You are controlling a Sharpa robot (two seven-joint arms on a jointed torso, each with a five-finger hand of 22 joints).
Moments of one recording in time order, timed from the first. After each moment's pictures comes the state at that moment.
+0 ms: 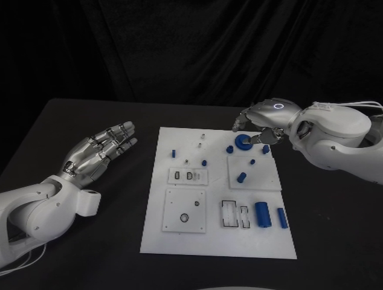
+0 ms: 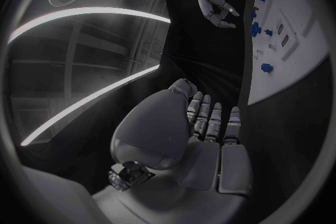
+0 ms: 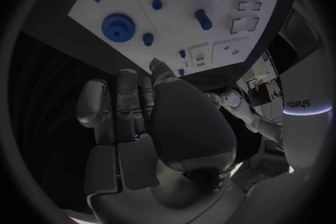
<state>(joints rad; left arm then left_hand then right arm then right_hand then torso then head) 1.22 -1.09 -0.21 1.66 -0.01 -0.04 0.68 1.51 0.14 0.04 0.19 1.06 0.46 0.07 0.16 0.06 0.26 0.08 0.41 0.06 0.19 0.07 0.14 0.04 0.17 0.11 0.19 0.05 0.03 1.54 -1.02 -0.25 1.73 -1.79 -0.17 -0.17 1.54 -0.04 0.02 0.24 0.31 0.66 0.02 0.39 0.17 0.61 0.07 0.63 0.15 1.23 -0.01 1.10 0.72 0.10 1.30 0.09 1.33 1.16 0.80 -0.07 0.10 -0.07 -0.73</state>
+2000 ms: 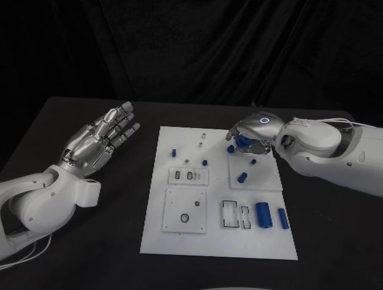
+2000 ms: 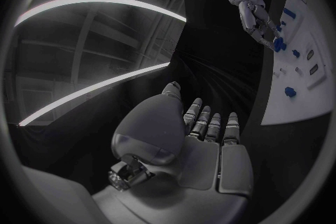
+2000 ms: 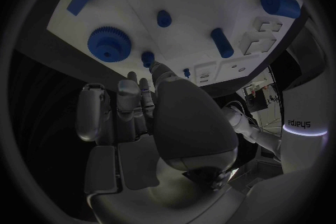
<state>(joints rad) 1.28 -1.10 -0.19 1.73 0.09 0.03 0.68 1.36 0.24 -0.22 0.29 0.44 0.35 0.05 0.08 0.04 0.12 0.04 0.19 0.03 0.04 0.06 0.02 0.01 0.17 0.03 0.16 0.01 0.01 1.43 -0.91 -0.25 1.57 -1.84 -0.24 -0.12 1.51 -0.06 0.13 0.25 0.31 0.68 0.06 0.28 0.18 0.77 0.08 0.52 0.13 1.34 -0.01 1.21 0.89 0.09 1.36 0.10 1.41 1.31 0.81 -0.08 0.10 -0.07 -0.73</state>
